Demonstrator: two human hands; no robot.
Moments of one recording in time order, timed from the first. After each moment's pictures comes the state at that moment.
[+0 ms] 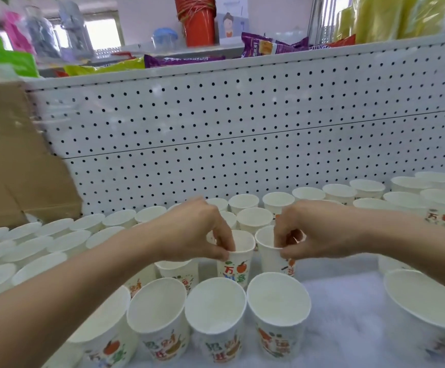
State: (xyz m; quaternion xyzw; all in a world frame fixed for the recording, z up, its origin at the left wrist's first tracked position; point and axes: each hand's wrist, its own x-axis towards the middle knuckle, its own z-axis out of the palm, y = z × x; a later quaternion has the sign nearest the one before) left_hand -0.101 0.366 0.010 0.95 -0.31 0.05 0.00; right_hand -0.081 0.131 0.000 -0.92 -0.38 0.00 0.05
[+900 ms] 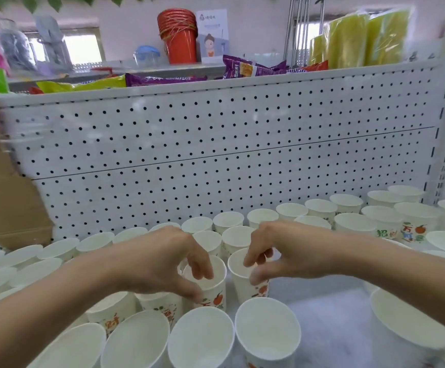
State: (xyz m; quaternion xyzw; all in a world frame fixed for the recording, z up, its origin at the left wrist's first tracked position) left_hand -0.110 0.378 0.022 0.96 -0.28 -0.03 0.02; right_hand -0.077 0.142 -0.002 -0.92 -0.37 0.01 0.14
